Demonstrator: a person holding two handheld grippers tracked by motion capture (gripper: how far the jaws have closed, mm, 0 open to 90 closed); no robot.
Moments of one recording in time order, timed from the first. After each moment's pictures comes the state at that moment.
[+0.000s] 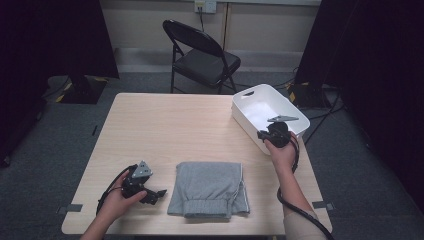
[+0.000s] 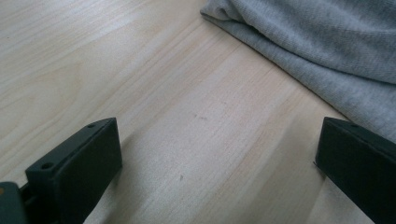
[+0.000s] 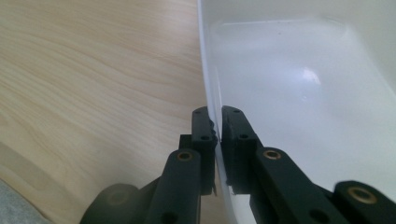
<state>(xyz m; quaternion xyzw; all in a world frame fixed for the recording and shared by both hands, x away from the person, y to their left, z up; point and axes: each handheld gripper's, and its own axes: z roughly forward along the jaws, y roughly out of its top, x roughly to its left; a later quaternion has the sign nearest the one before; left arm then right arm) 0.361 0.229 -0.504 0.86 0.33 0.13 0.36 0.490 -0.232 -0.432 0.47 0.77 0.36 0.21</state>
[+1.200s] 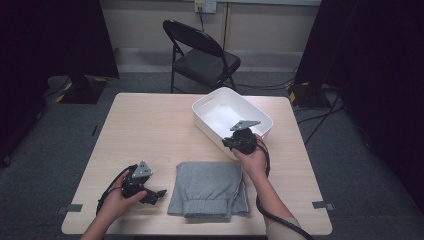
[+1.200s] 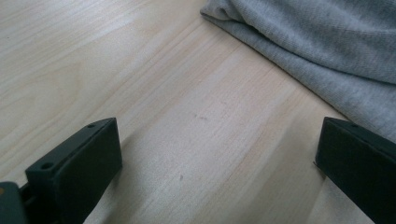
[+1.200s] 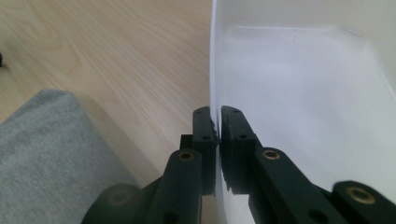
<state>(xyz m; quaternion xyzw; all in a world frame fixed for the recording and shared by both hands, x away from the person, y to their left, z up) 0.361 0.229 -0.504 0.86 0.33 0.13 0.36 0.469 -0.131 -0.433 0.34 0.84 0.39 0.15</state>
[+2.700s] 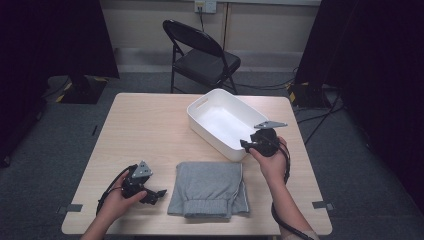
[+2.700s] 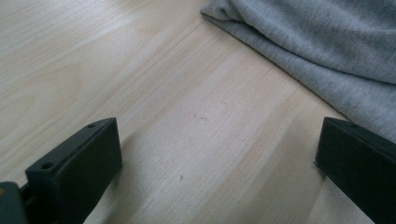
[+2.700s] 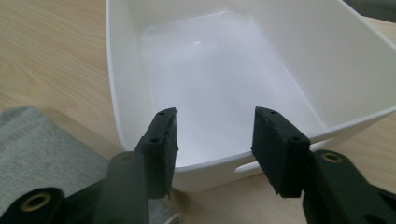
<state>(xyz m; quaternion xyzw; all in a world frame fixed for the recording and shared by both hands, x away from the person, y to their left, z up) 0.361 0.229 -0.504 0.86 0.33 0.13 0.36 0.445 -0.185 -0.407 0.46 0.78 0.38 0.20</state>
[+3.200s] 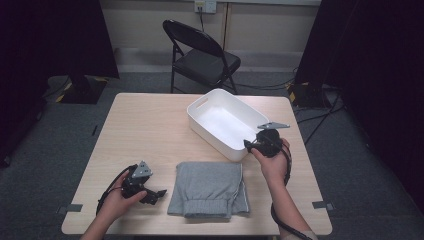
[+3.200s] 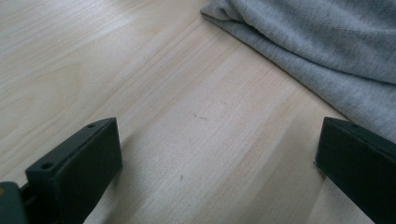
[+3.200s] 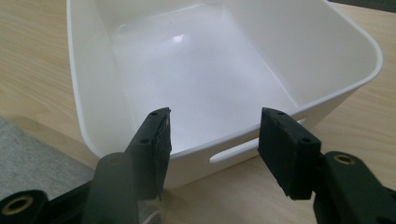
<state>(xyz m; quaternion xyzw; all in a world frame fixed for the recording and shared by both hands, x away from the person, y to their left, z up) 0.361 0.229 -0.504 0.86 0.33 0.13 0.36 0.446 -0.192 -0.414 0.50 0.76 0.36 0.21</state>
